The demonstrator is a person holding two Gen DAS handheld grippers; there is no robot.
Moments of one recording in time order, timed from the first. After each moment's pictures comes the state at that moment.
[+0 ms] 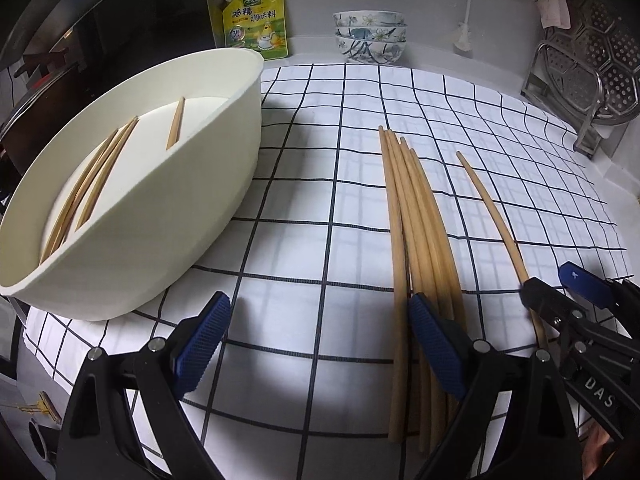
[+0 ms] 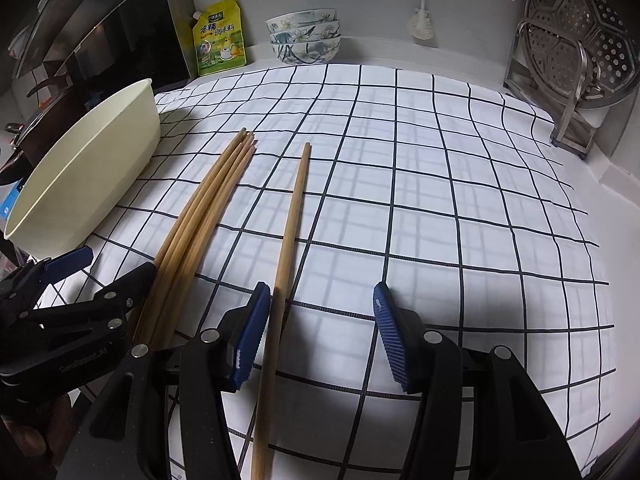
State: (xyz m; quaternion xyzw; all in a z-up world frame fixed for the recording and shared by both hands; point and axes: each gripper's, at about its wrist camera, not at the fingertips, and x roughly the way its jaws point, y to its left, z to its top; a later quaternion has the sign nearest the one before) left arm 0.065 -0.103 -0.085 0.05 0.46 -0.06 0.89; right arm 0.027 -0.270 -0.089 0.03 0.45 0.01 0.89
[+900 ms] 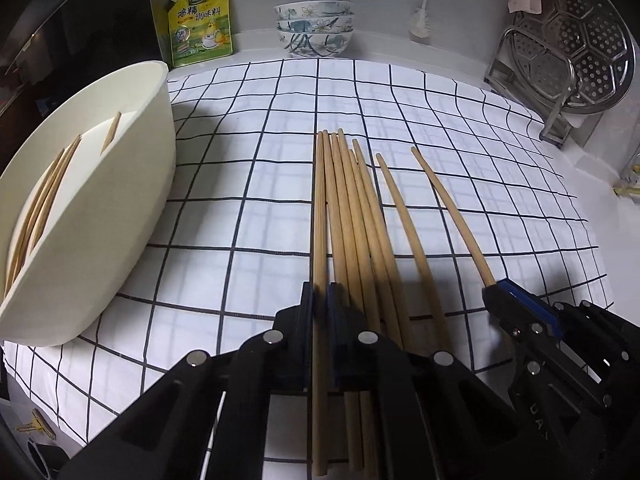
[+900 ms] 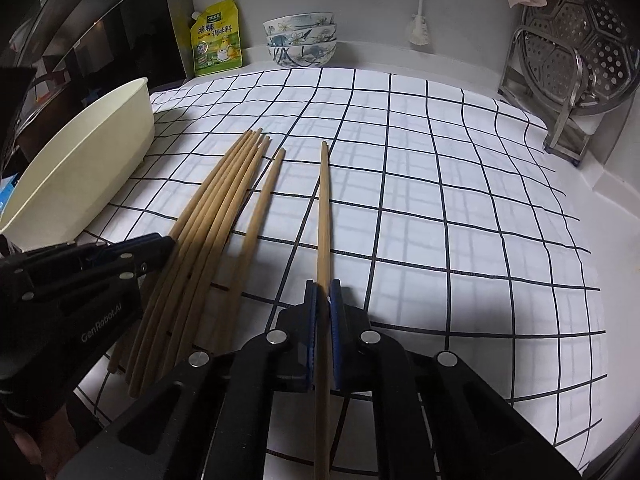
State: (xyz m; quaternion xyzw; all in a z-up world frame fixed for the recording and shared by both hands) left arm 0.075 -0.146 -0.081 0.04 0.48 -0.12 0.87; right arm 0.026 -0.275 -0.089 0.03 0.45 0.00 0.89
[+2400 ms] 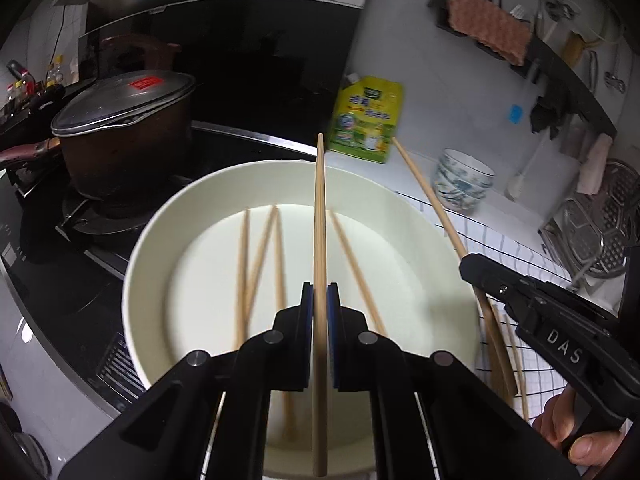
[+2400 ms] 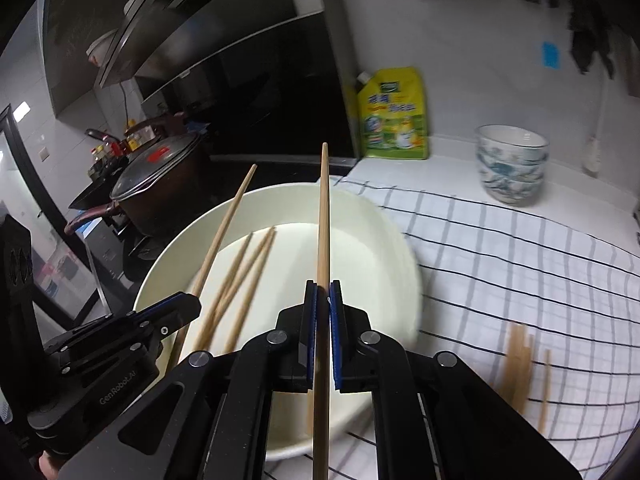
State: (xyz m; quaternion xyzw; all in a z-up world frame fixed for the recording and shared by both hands) left arm 0.120 0.099 0.015 -0.09 0.38 -0.05 0.92; right arm 0.140 -0.069 0.021 0.04 0.38 0.17 0.91
